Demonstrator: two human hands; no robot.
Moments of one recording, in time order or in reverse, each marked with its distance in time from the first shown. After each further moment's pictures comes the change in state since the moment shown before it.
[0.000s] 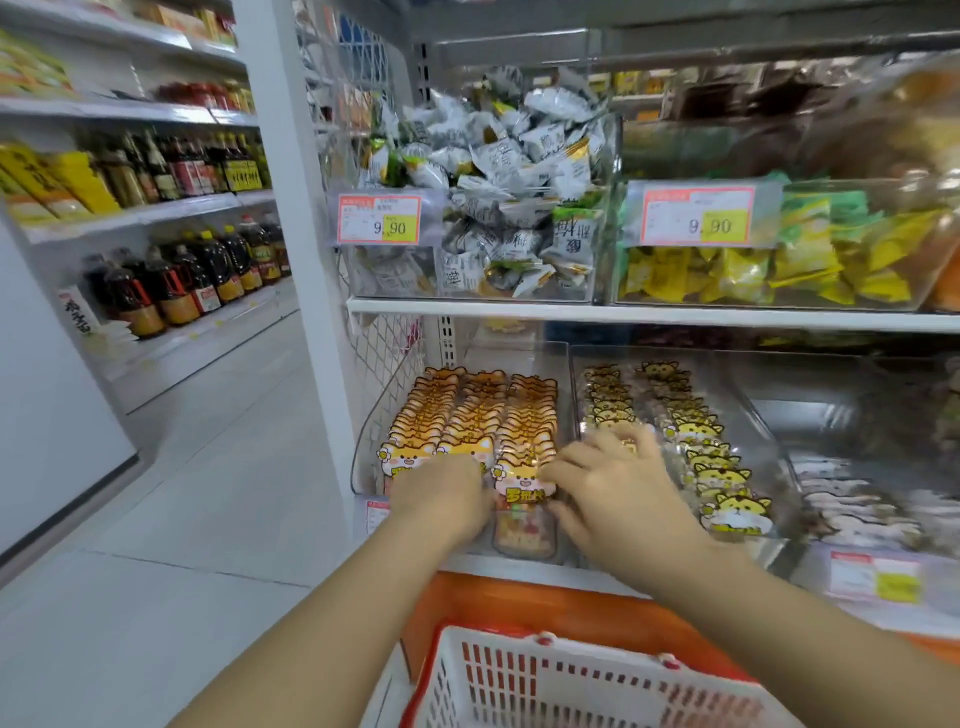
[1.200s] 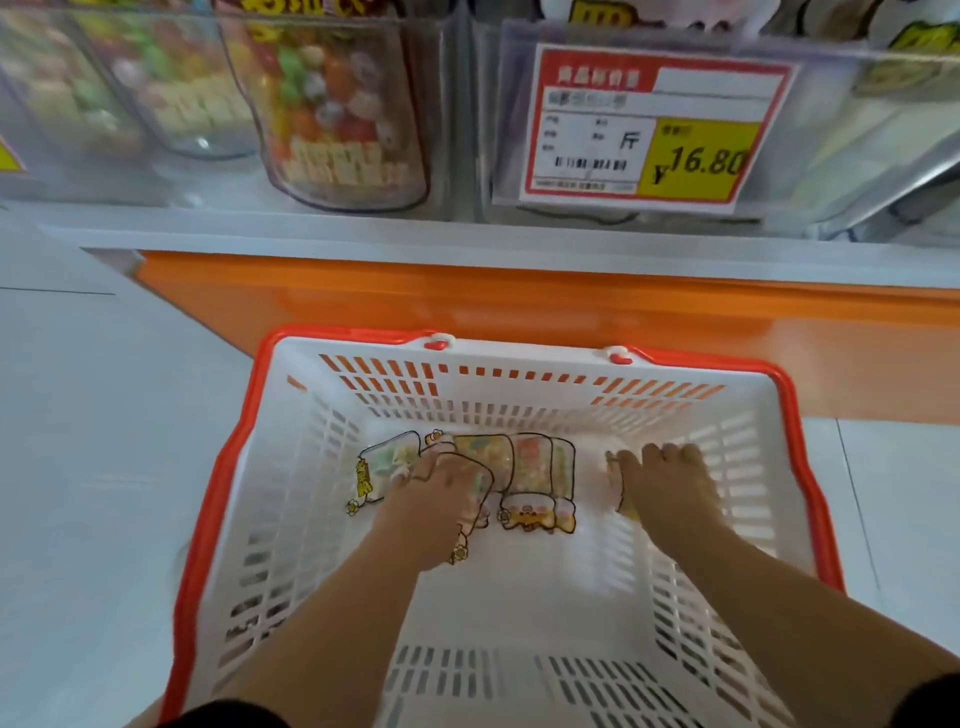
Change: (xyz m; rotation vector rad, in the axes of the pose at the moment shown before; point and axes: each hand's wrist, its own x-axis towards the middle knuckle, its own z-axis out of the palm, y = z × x) left_hand -0.099 0.032 0.412 0.061 -0.611 0.387; right_hand -0.323 0.026 0.260 -0.172 -1.241 0.237
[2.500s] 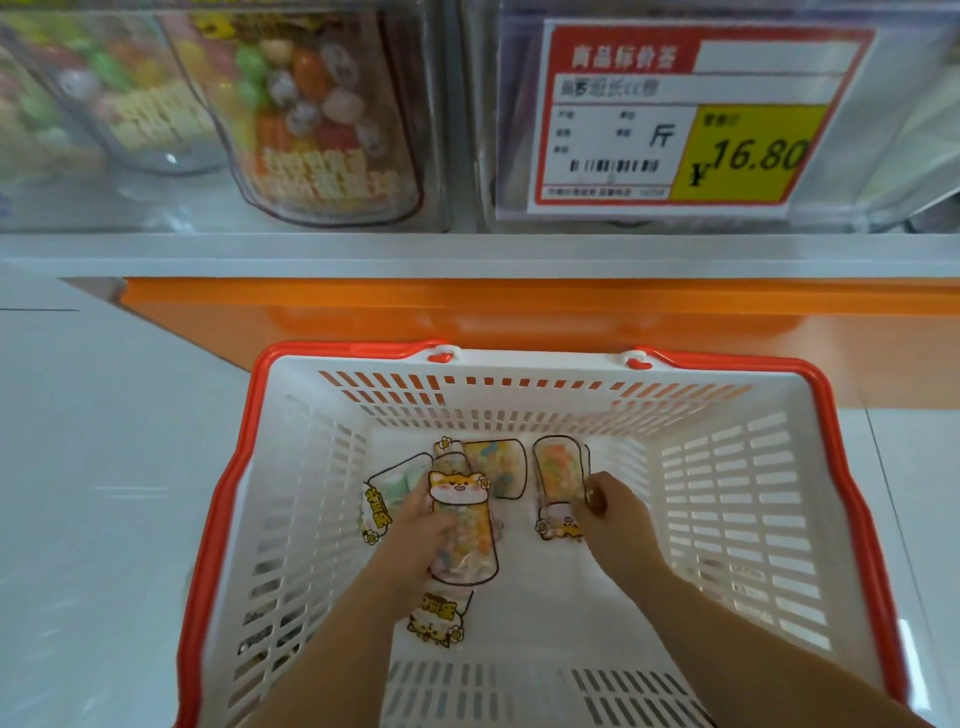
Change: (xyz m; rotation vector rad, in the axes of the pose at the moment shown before) left_hand -0.025 0.004 -0.012 -1.875 -0.025 -0.540; right_hand 0.008 -0.084 0.023 1.411 0.090 0.294
